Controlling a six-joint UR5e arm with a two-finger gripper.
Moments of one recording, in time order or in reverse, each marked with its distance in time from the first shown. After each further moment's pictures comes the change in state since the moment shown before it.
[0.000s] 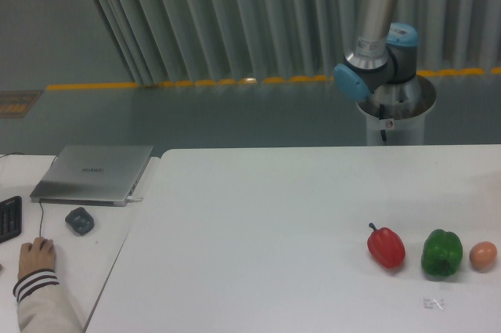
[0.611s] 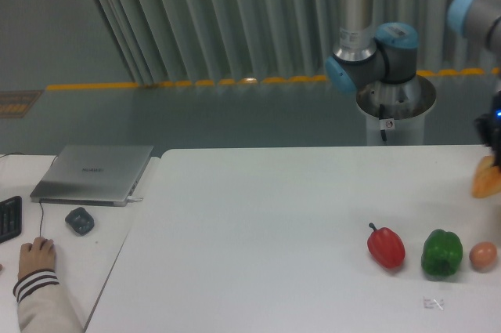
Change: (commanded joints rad) arm -0.347 0.025 -0.078 0.011 0.003 -0.420
